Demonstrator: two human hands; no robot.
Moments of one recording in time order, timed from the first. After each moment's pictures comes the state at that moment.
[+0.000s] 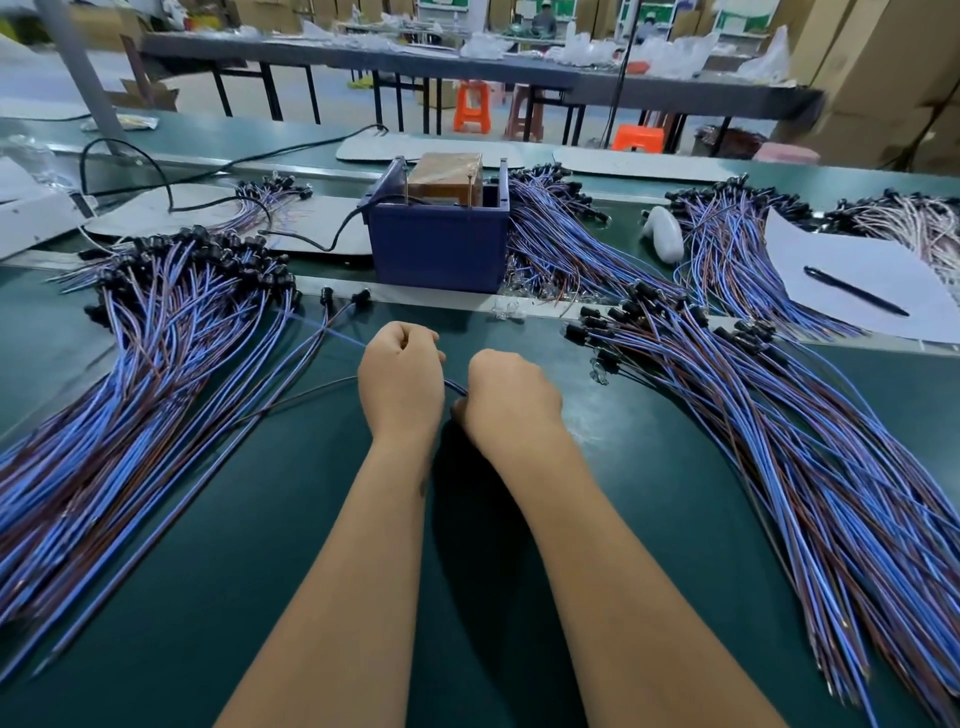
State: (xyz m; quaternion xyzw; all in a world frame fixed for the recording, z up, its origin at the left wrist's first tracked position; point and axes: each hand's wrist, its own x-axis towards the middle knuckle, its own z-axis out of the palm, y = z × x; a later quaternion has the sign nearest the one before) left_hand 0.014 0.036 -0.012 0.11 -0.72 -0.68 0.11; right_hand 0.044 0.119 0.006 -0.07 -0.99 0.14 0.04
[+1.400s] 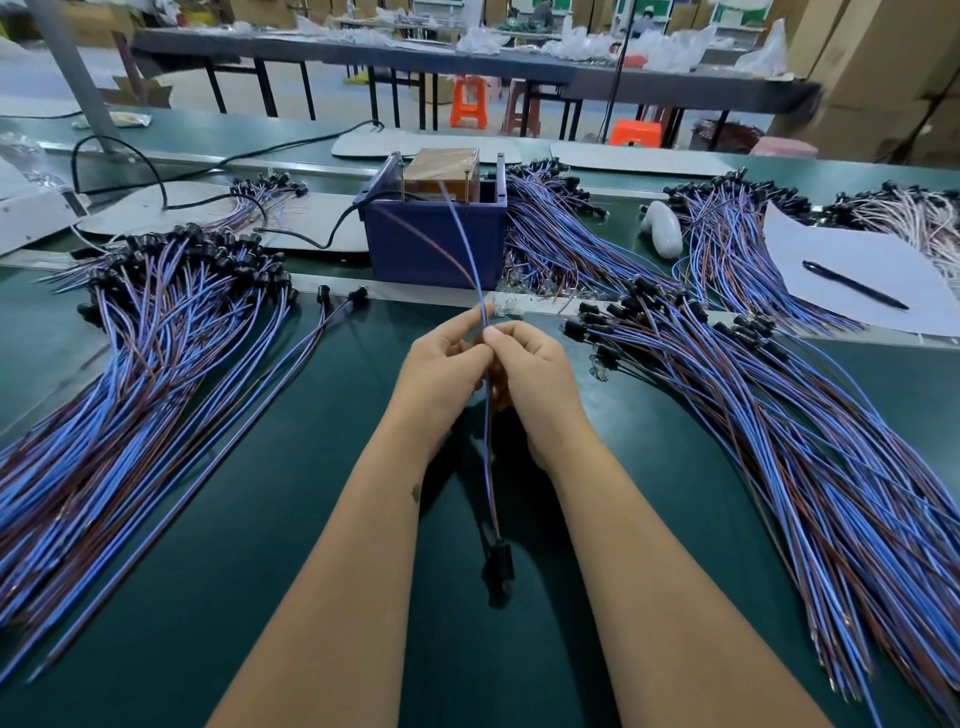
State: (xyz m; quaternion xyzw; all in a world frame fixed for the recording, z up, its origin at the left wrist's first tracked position) left_hand 0.020 0.042 -0.009 -0.07 -0.69 -0.71 -0.06; right_hand 0.045 0.140 -0.005 -0.05 -0.68 0.73 0.11
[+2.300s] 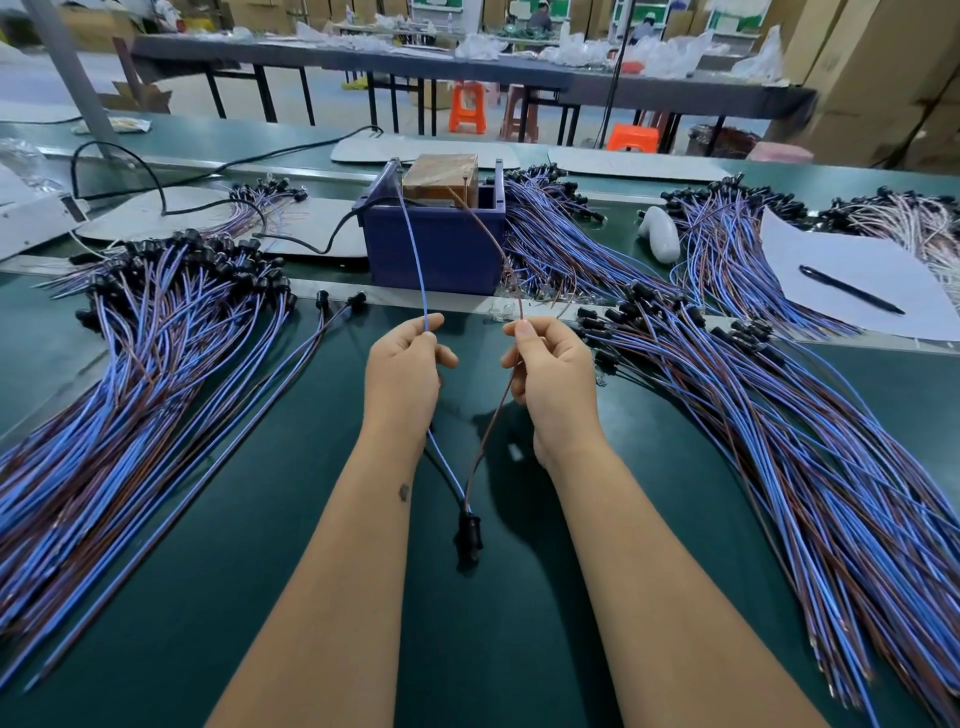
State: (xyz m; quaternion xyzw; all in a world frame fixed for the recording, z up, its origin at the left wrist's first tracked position) left_hand 0.008 0.030 -0.014 0.04 -0.66 -0.75 0.03; right_hand 0.043 0.148 -0.007 -0.10 -0.65 0.73 0.20
